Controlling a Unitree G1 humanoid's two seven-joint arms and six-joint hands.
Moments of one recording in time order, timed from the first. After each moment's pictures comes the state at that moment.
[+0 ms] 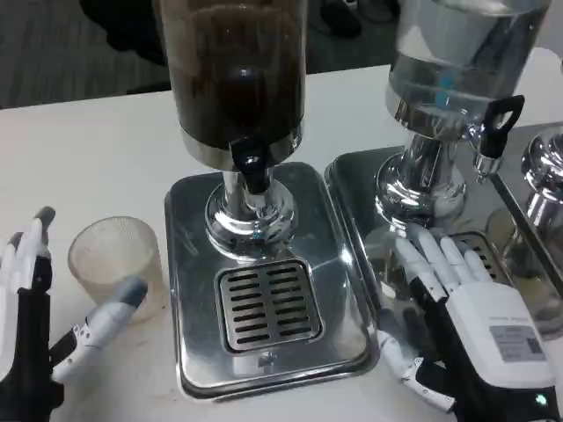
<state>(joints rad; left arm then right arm) 0.29 0.32 0.06 0.13 0.48 -0.30 0.39 0.32 -0.35 0.32 -0.13 -0.89 -0.10 -0.37</state>
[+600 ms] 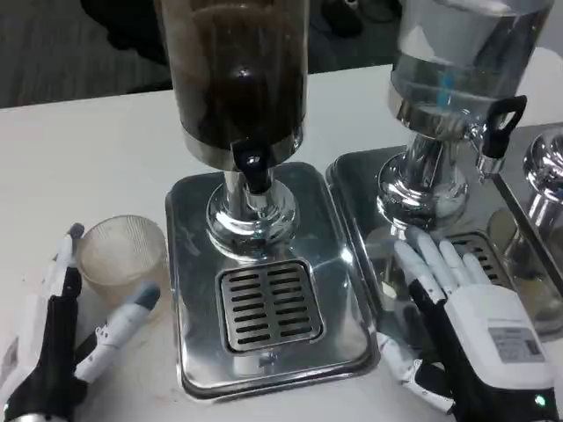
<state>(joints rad) 0.12 0.32 0.02 0.53 0.38 -0.52 0.36 0.32 -0.35 0.32 -0.13 -0.89 -0.10 -0.36</state>
